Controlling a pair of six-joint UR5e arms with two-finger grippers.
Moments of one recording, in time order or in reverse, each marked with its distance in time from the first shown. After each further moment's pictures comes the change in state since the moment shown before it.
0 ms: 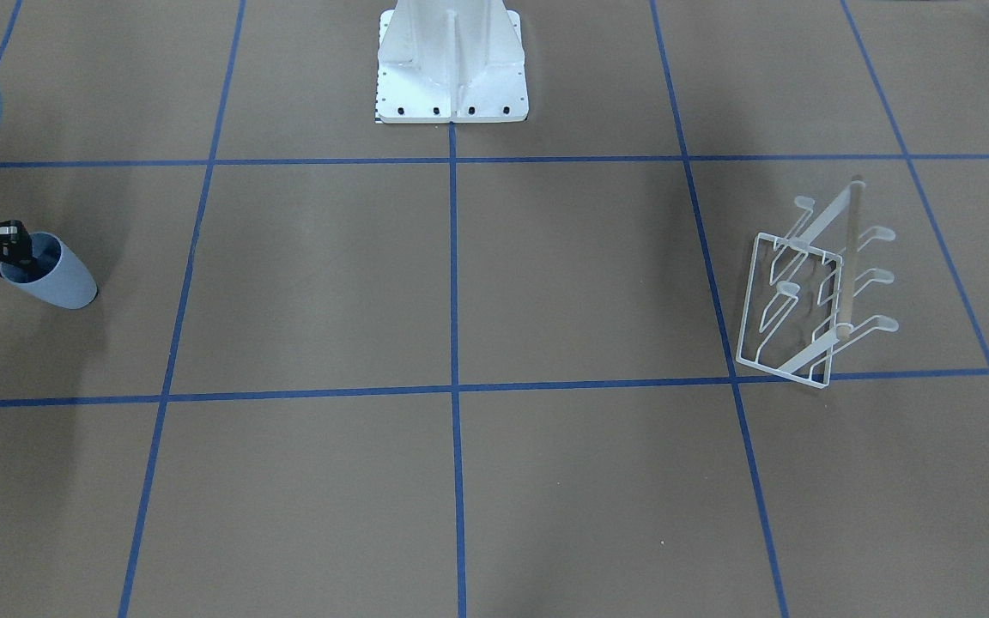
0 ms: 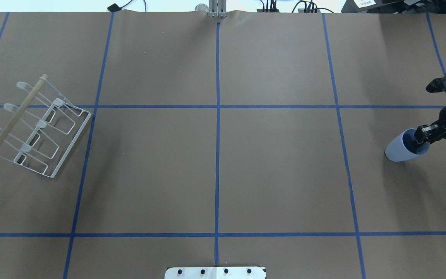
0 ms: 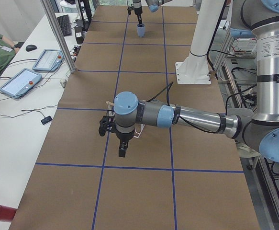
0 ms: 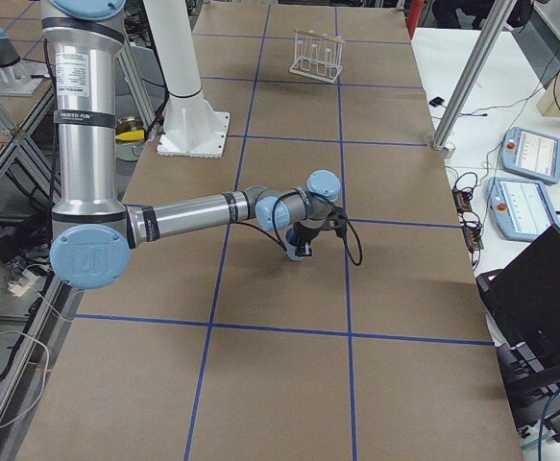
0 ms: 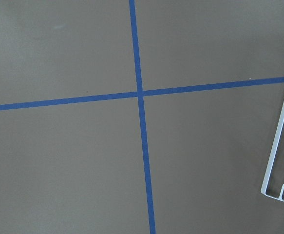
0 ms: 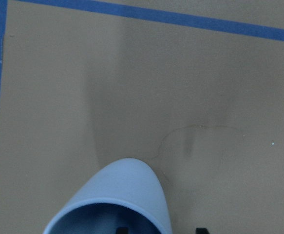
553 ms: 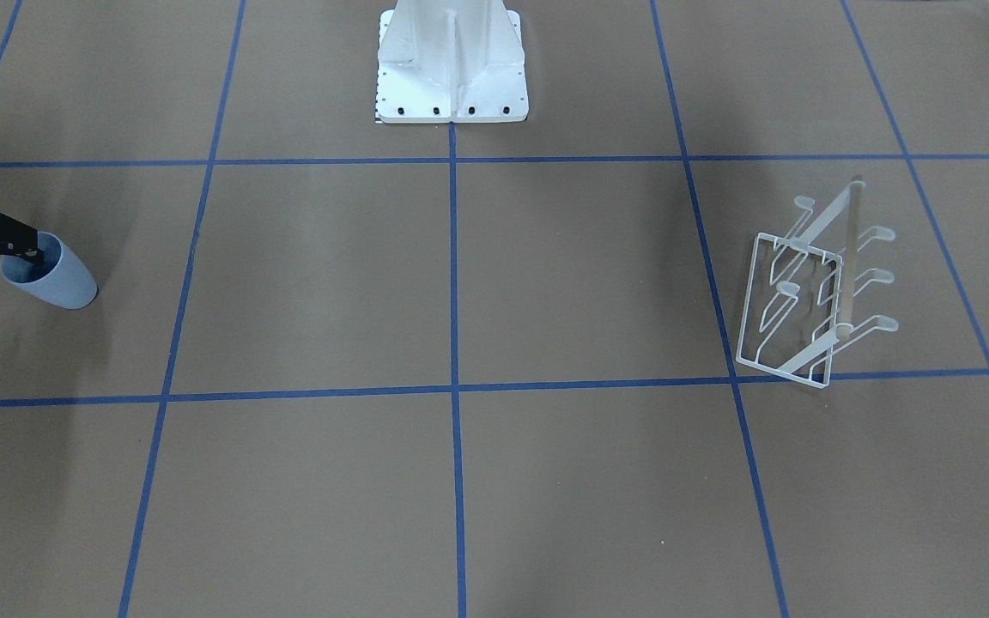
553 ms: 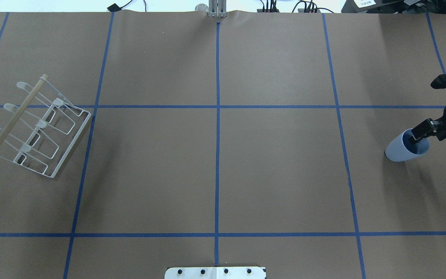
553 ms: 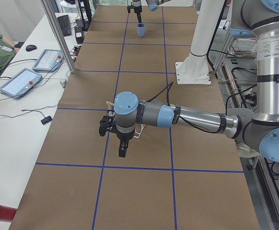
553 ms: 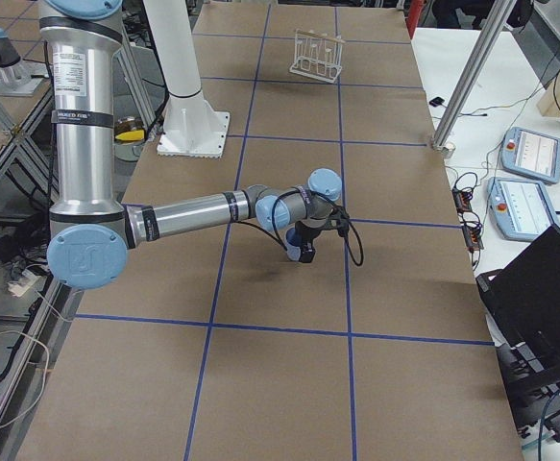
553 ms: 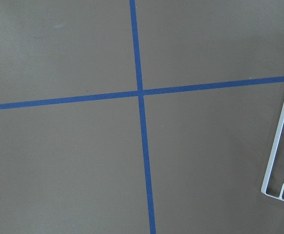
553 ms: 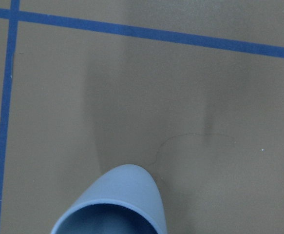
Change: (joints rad) left arm 0.000 0.000 -0.001 0.001 0.000 0.000; right arm 0.020 0.000 0.007 -0.016 0.006 0.005
